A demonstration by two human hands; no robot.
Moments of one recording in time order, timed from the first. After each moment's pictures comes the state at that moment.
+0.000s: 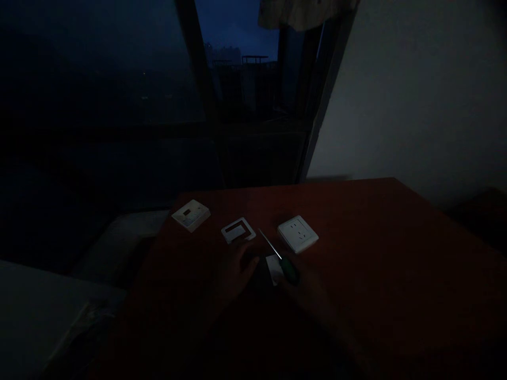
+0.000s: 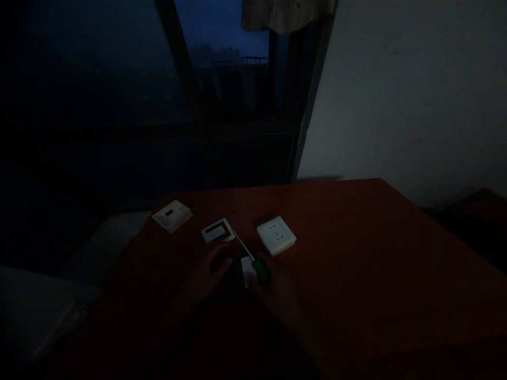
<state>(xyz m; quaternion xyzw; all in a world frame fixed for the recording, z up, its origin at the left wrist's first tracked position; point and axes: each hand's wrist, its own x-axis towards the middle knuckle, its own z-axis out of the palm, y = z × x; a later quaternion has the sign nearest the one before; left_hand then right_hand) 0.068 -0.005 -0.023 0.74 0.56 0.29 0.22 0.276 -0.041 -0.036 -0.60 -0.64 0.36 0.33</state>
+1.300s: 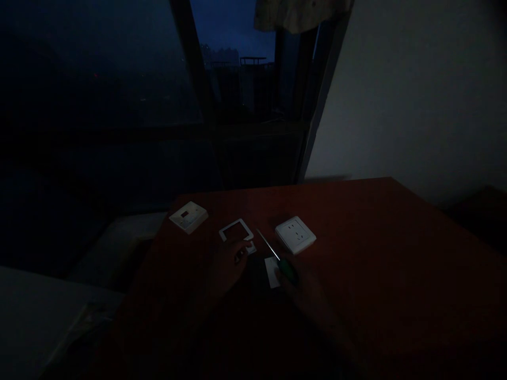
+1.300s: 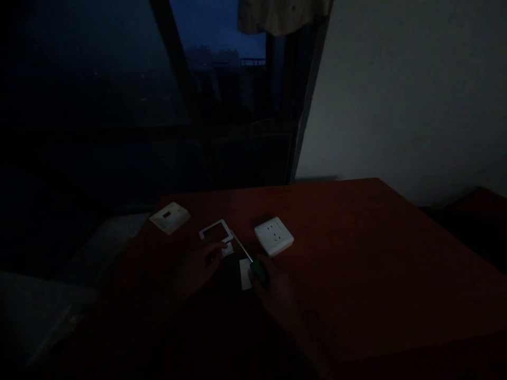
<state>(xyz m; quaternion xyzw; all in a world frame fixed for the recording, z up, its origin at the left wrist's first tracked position) 0.066 0.008 0.000 0.77 0.57 0.21 0.19 0.275 -0.043 -0.034 -0.61 -0.62 0.37 0.33</state>
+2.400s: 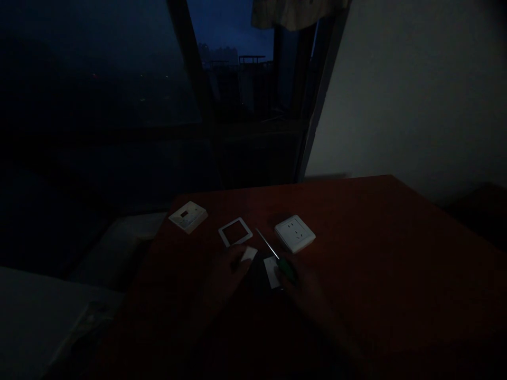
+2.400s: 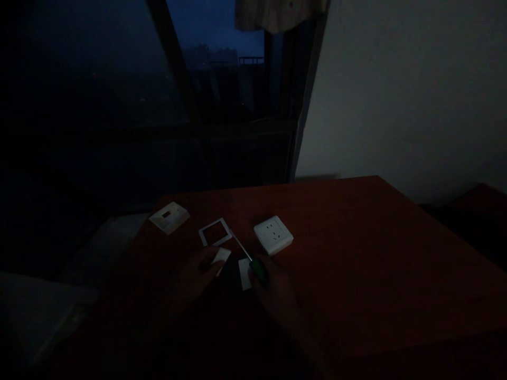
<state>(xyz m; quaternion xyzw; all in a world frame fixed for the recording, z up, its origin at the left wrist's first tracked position) 0.063 -0.012 0.000 0.68 0.63 0.23 0.30 0.274 -0.045 -0.035 -0.60 -0.62 0.38 0.33</state>
